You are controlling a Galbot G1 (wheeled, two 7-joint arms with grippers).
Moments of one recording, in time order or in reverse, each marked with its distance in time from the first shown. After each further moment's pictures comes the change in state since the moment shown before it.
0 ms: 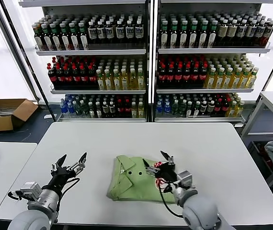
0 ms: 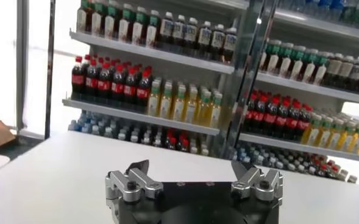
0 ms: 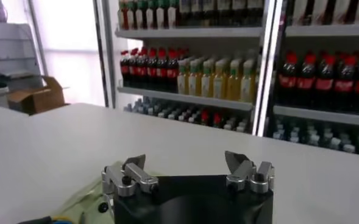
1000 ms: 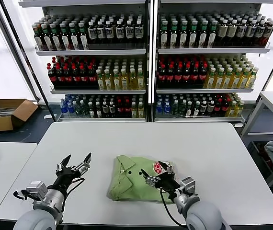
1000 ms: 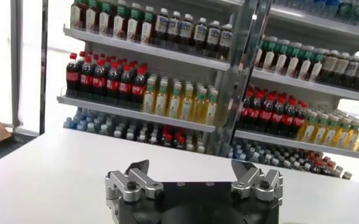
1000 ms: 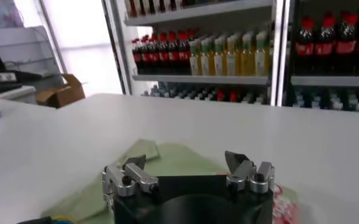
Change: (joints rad) left arm -0.010 -0.020 0.049 -0.024 0.025 0.031 -0.036; right arm 0.004 -0.044 -0.074 -0.018 0.142 -0.032 0.008
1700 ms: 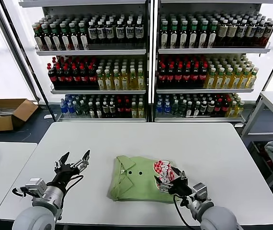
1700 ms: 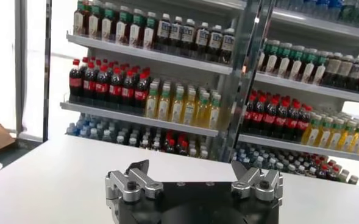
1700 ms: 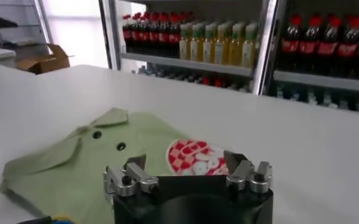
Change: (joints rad) left arm -0.025 0.003 -0.007 0.007 0.002 0.005 -0.005; right arm -0.106 -0.106 0.102 0.003 -0.041 0.008 -0.062
